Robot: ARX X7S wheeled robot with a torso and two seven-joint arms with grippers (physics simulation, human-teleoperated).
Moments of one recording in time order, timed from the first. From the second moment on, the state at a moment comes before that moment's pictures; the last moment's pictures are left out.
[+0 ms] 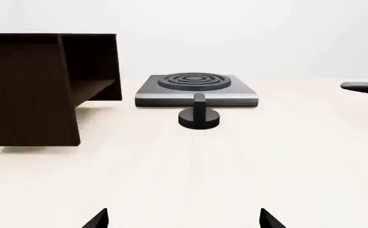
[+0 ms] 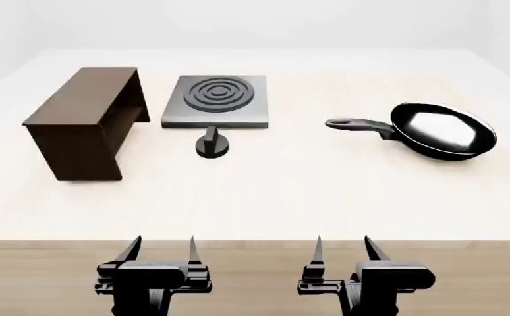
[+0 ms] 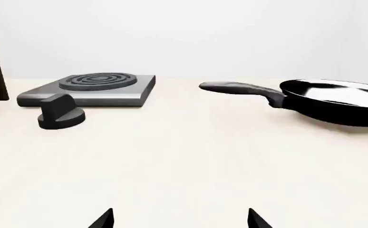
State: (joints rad) left arm 0.00 0.00 0.00 0.00 0.00 0.00 0.00; right arm 0.00 0.00 0.00 0.00 0.00 0.00 0.00
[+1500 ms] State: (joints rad) left arm -0.17 -0.14 0.11 0.38 -0.13 -0.48 -0.16; right arm 0.15 0.18 -0.04 -0.46 0.23 0.57 0.21
